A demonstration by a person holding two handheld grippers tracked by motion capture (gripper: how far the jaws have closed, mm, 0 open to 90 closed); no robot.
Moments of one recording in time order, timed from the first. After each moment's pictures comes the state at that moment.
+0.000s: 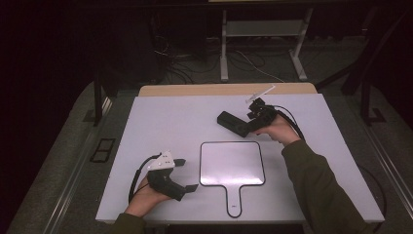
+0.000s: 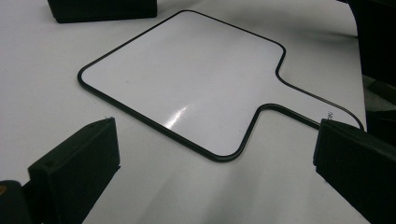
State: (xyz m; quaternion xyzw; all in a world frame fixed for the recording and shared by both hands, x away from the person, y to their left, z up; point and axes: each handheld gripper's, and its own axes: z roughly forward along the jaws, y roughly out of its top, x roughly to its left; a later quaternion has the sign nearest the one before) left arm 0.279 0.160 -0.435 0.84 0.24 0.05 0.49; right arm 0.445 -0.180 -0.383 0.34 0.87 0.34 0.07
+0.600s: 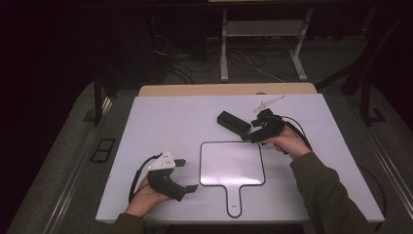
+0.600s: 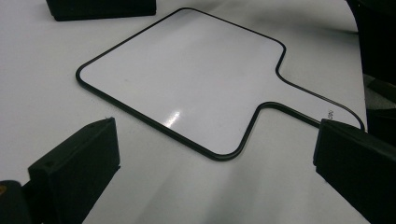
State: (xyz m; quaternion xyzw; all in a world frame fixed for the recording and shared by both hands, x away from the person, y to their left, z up) left arm 0.279 0.160 -0.436 0.84 0.24 0.05 0.49; right arm 0.410 -0.196 -0.391 0.34 0.86 0.38 0.07
